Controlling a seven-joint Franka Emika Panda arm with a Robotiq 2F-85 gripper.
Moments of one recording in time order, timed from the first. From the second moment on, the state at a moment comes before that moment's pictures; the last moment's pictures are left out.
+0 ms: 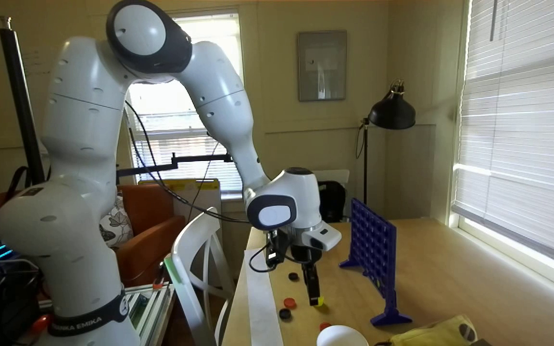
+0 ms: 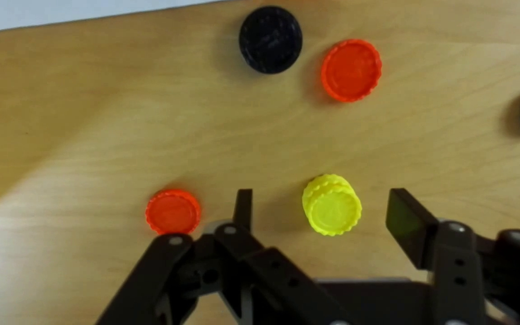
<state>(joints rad) 0.08 0.31 0.04 -2.50 0.13 2.91 0.17</state>
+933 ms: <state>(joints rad) 0.10 0.37 0.05 -2.47 0.13 2.99 0.16</state>
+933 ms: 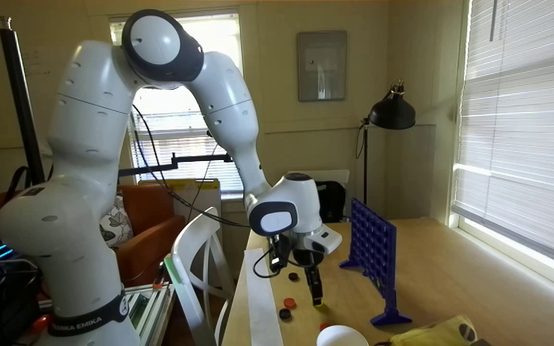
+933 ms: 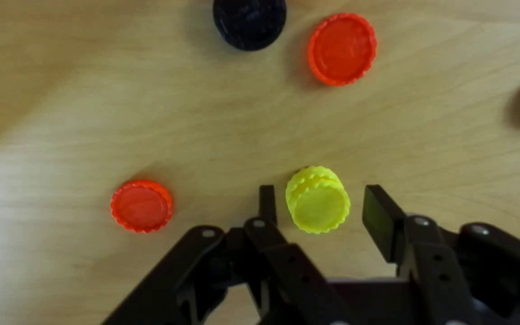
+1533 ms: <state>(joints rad) 0.10 0.40 0.05 -2.44 0.13 2.99 0.16</state>
